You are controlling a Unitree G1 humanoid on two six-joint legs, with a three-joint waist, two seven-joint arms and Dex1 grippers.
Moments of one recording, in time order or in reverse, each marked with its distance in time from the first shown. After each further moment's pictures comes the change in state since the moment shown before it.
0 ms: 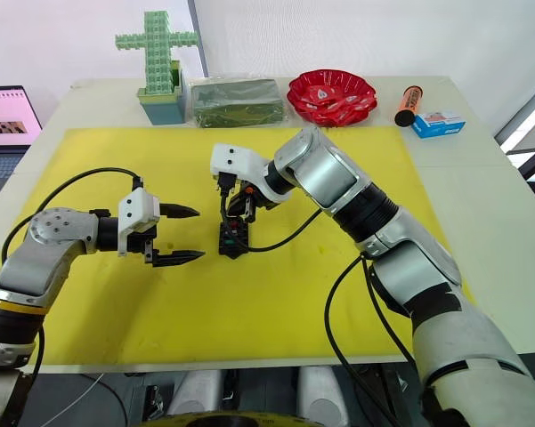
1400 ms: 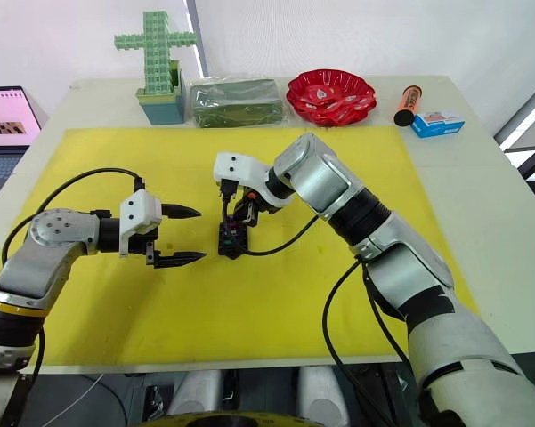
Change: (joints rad) left arm 0.014 -0.001 0.000 -0.032 0.011 0.002 0.011; right arm 0.023 0.035 0.001 0.044 -0.097 0.000 0.028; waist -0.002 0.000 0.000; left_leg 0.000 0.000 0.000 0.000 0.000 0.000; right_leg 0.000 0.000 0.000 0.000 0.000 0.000
